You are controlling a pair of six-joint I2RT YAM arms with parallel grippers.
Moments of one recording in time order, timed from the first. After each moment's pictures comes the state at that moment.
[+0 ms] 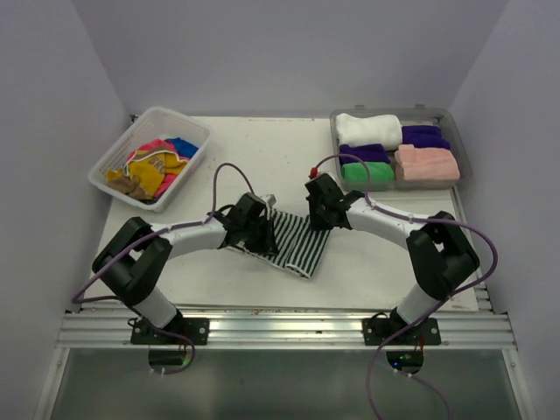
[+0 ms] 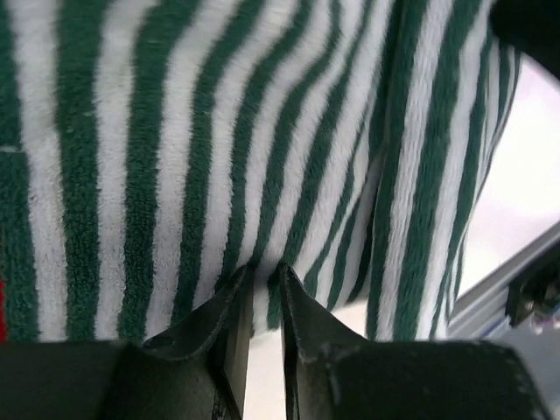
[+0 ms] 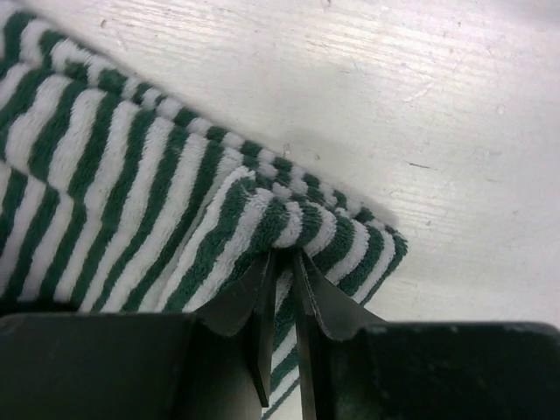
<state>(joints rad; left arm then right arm) -0.67 1.63 0.82 -0.17 0.24 -0.62 0.64 1.65 1.03 -0.41 0.17 0.50</state>
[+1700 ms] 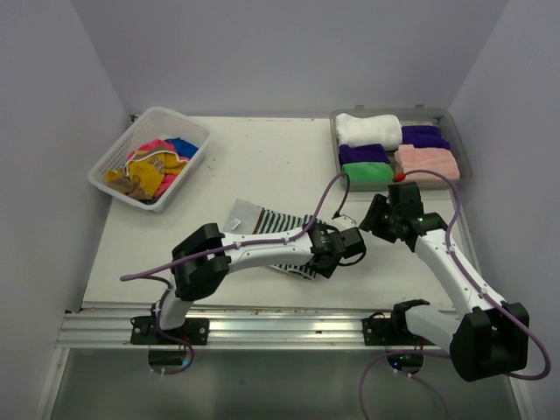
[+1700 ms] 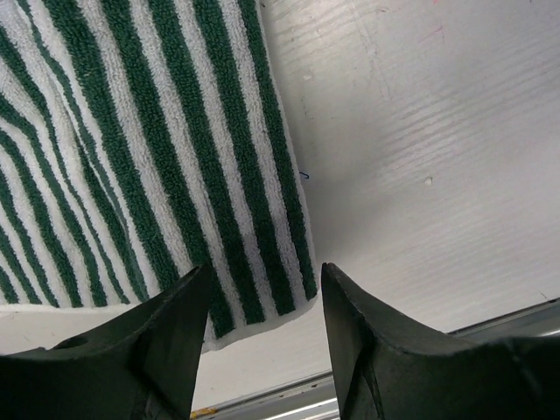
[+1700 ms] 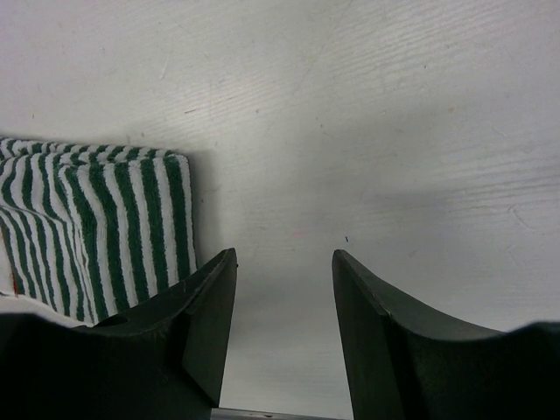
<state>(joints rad) -1.25 2.02 1.61 -0.89 -0.41 -0.65 0.19 1.08 0.76 -0.60 0.00 0.58</state>
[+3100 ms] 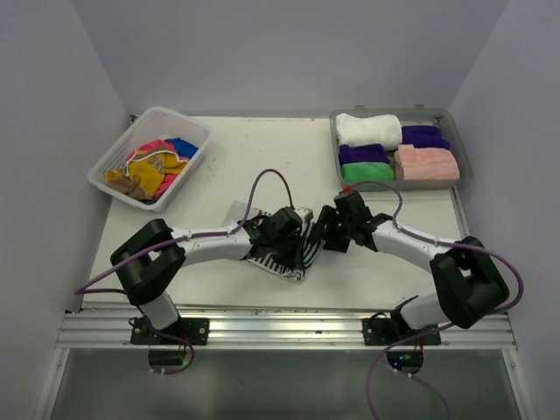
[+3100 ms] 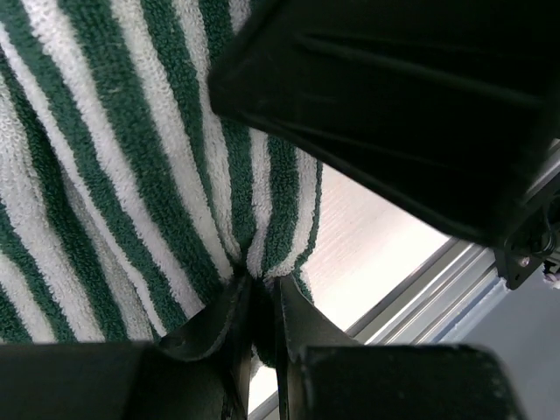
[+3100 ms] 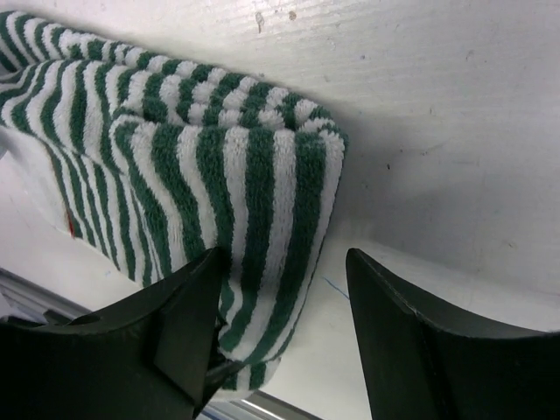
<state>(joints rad) -0.97 1.69 0.96 -0.22 0.15 -0.63 0.53 1.40 0.69 -0.23 -0.14 0.88</state>
